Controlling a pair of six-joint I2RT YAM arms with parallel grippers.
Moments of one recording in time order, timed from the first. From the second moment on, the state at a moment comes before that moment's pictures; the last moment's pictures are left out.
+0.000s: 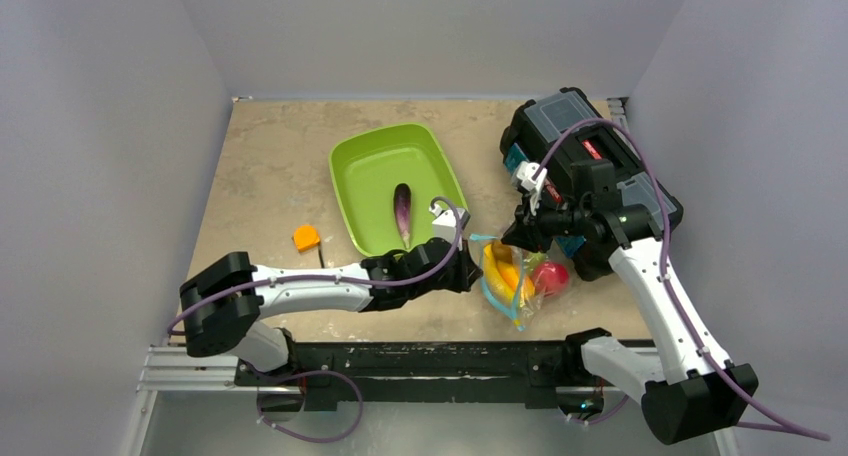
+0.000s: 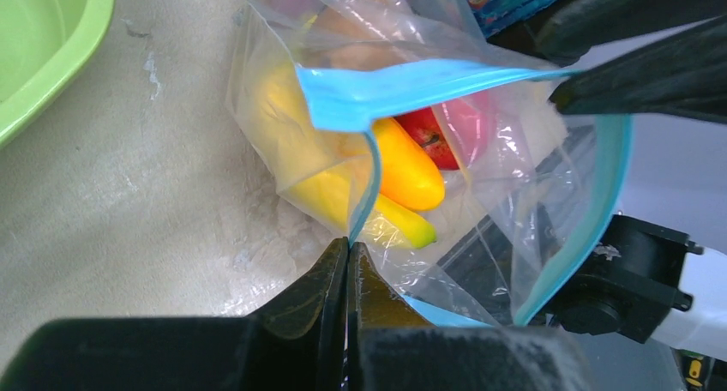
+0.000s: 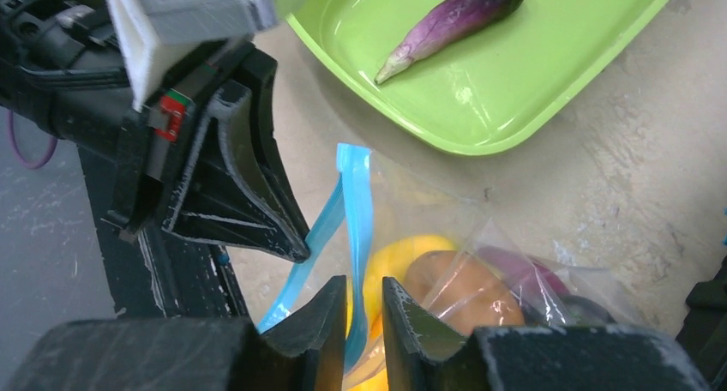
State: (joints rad) left arm -1.19 1.49 0.87 0.13 -0.25 -0.82; right arm 0.23 1.03 1.04 -0.88 -0.77 -0.52
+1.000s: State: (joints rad) left arm -1.13 1.37 0.73 0.25 -0.17 -0.83; right arm 0.28 1.07 1.08 -1.01 -0.68 -0.60
